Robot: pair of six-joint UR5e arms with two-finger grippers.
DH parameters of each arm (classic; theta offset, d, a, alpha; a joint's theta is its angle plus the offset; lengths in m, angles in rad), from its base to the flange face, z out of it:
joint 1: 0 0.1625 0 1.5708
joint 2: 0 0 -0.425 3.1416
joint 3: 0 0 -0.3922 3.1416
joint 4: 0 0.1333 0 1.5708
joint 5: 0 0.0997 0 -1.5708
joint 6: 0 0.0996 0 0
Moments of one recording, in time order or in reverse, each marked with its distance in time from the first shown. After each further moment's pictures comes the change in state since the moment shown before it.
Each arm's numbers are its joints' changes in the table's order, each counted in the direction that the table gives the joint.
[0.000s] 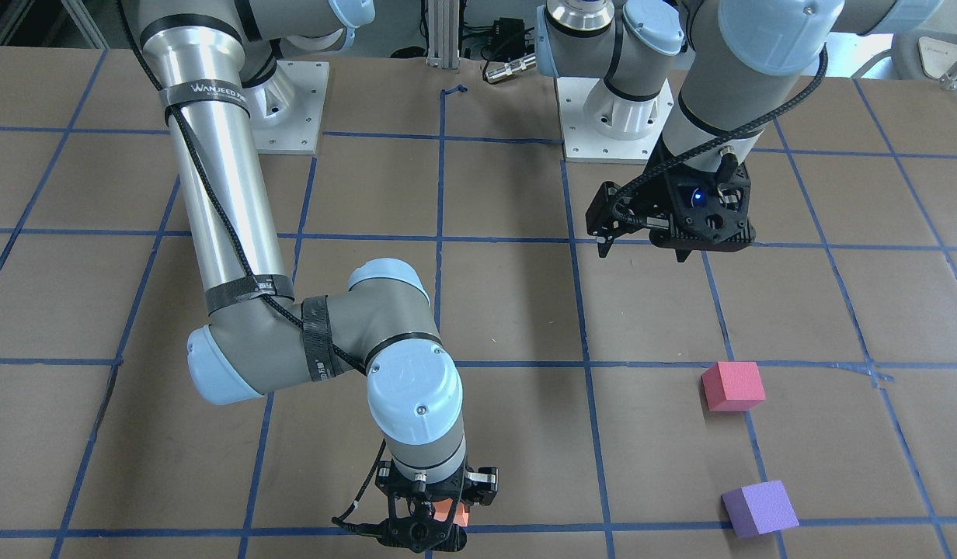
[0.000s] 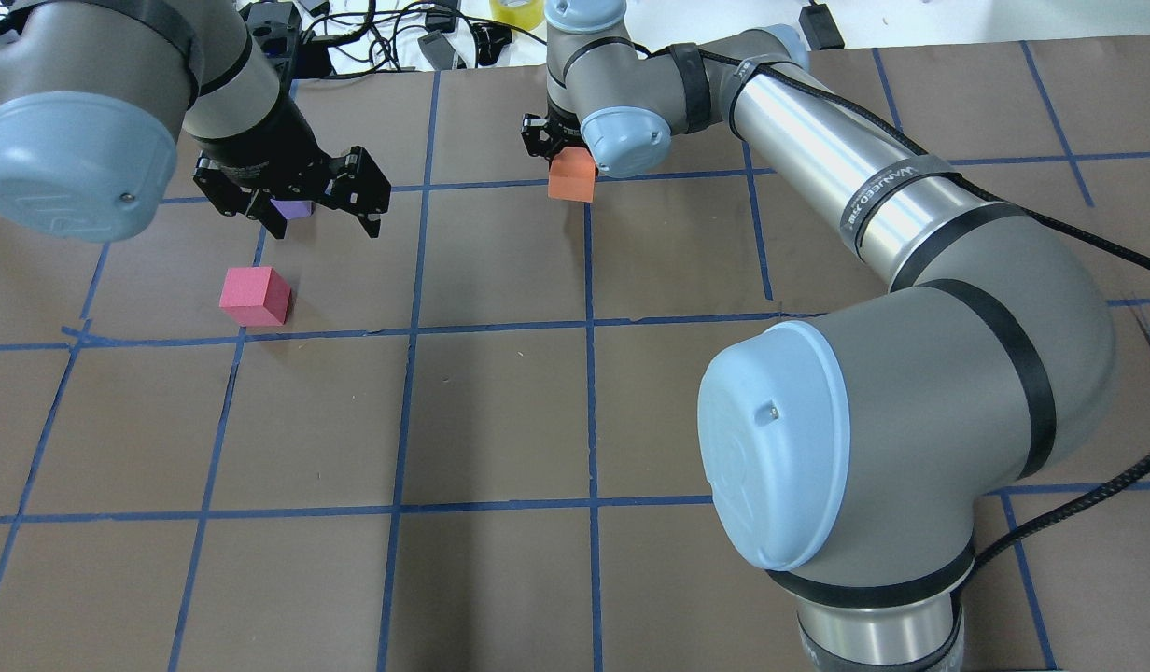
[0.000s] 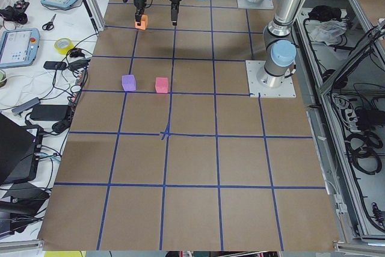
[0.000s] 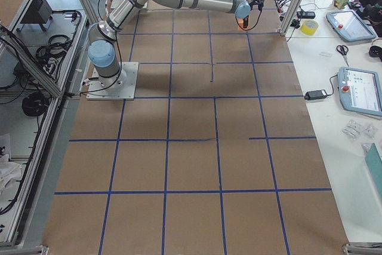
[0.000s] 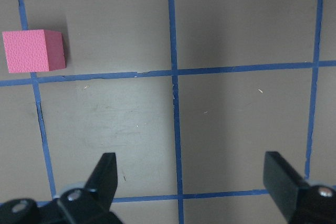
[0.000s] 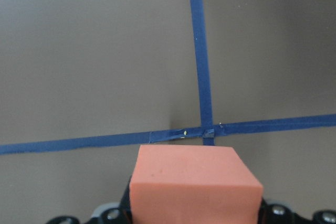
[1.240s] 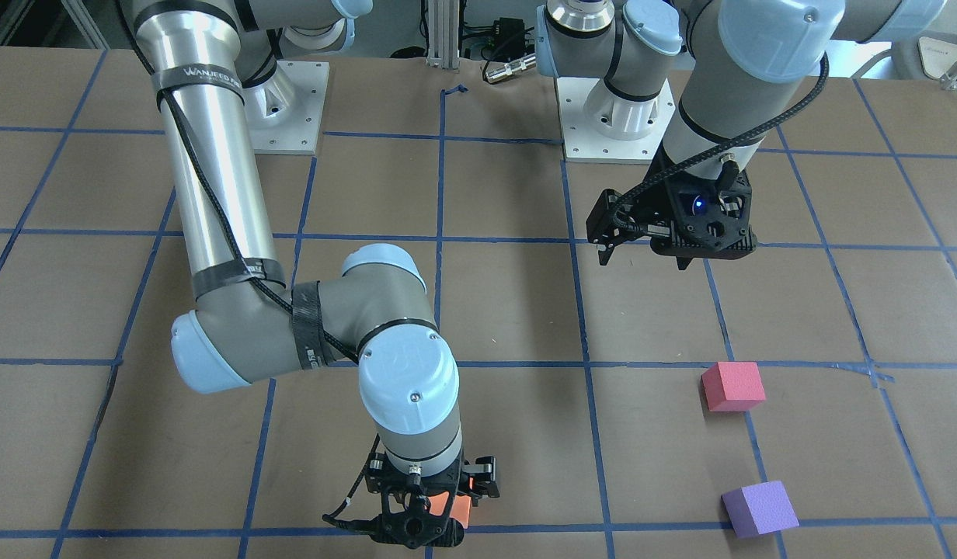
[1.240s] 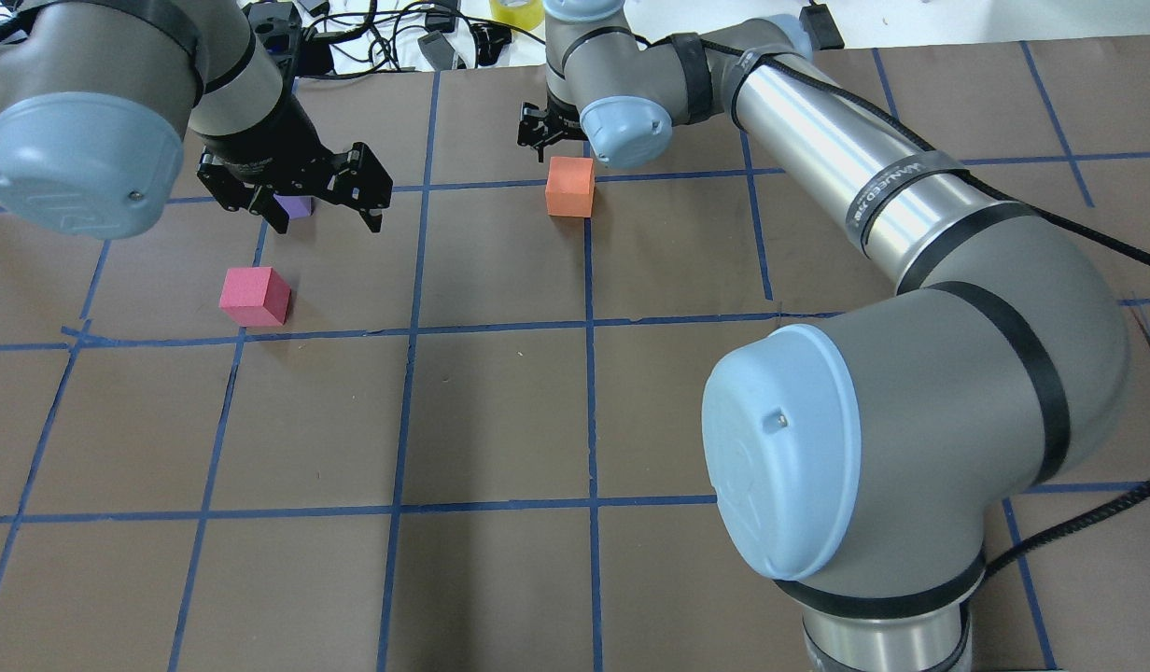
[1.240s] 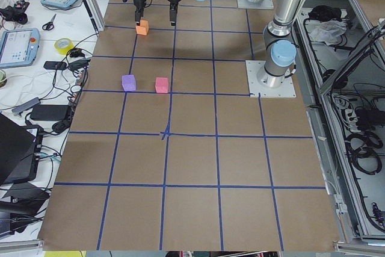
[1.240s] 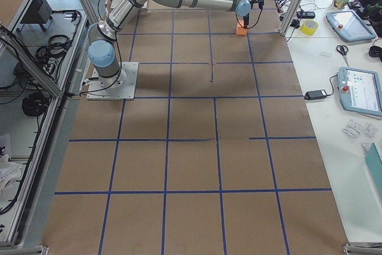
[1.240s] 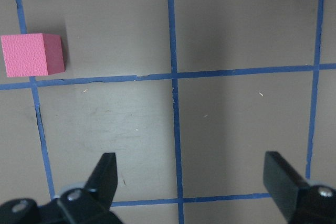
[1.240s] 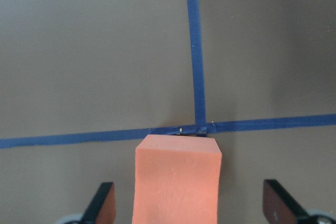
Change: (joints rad) left arm 0.000 -0.013 -0.003 0.035 0.002 0.002; right arm -0.011 -0.070 0.002 0.078 -0.008 -0.047
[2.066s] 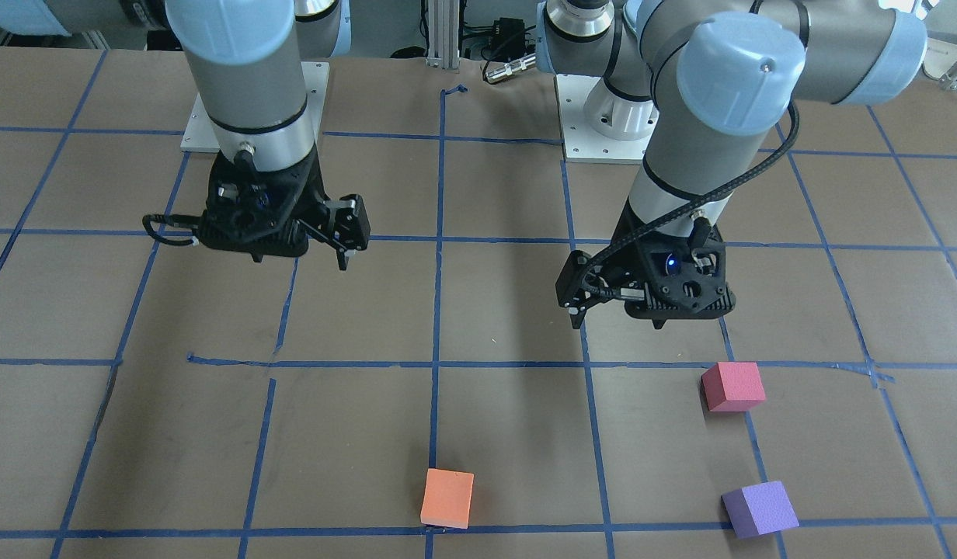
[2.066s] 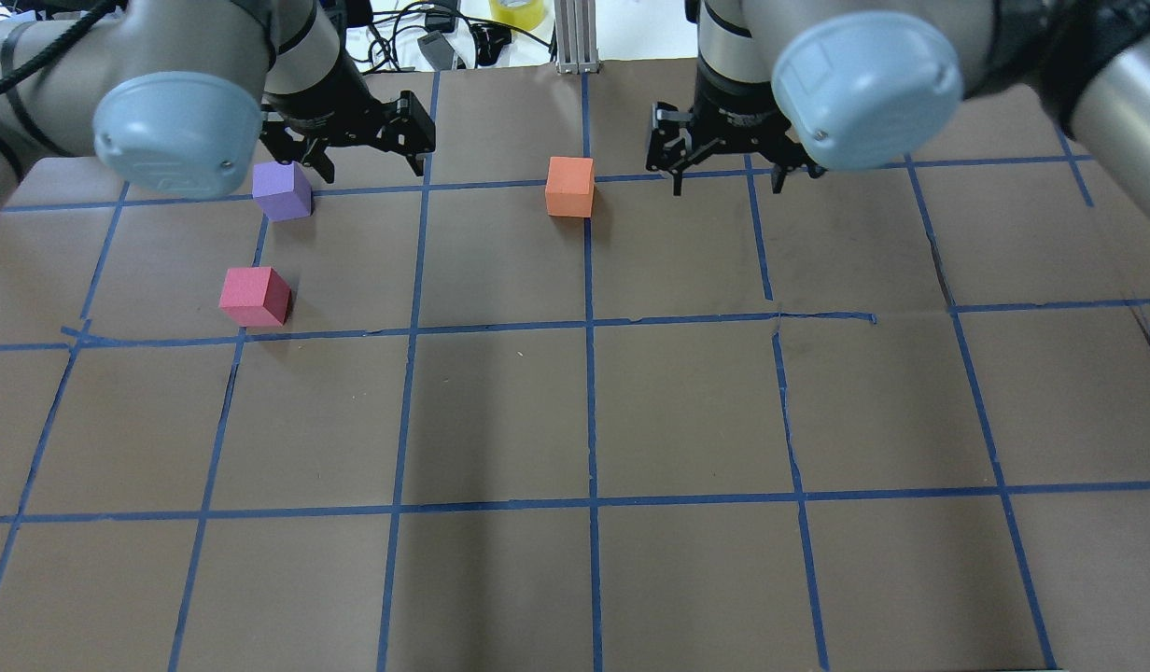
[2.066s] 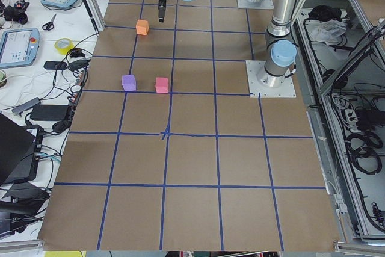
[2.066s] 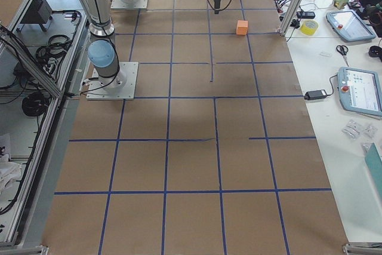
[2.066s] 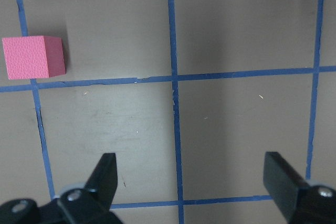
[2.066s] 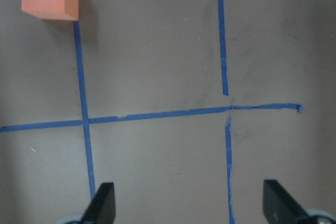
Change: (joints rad) left arm -0.071 -0.154 -0.105 0.163 -0.008 -0.138; right arm -0.101 -0.696 -0.562 0.244 -0.082 -0.099
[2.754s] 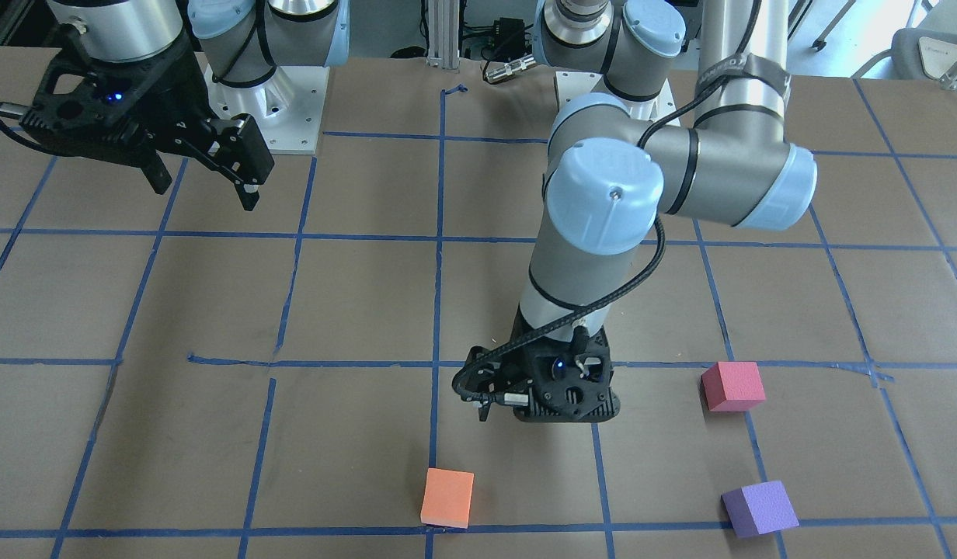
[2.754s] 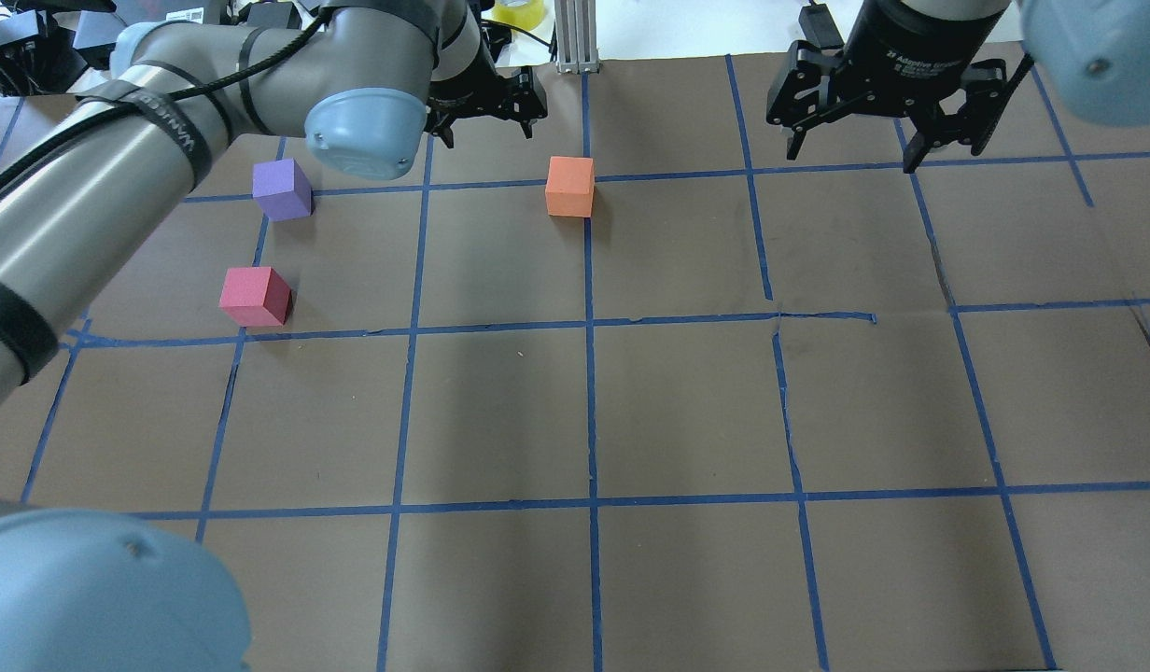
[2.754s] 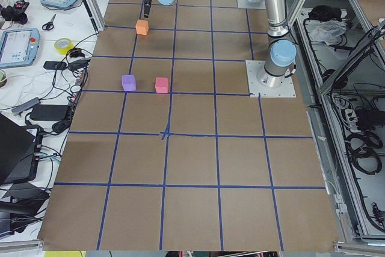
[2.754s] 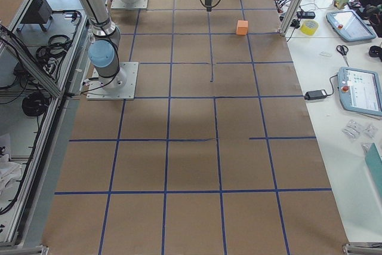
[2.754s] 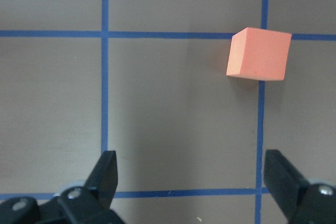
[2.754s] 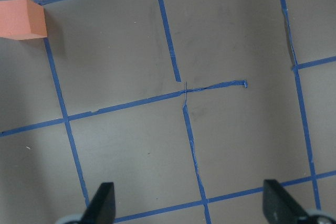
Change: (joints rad) left arm -0.127 -0.263 -0.168 0.197 -0.015 -0.155; right arm -0.162 -0.070 0.149 0.235 0.050 -0.021
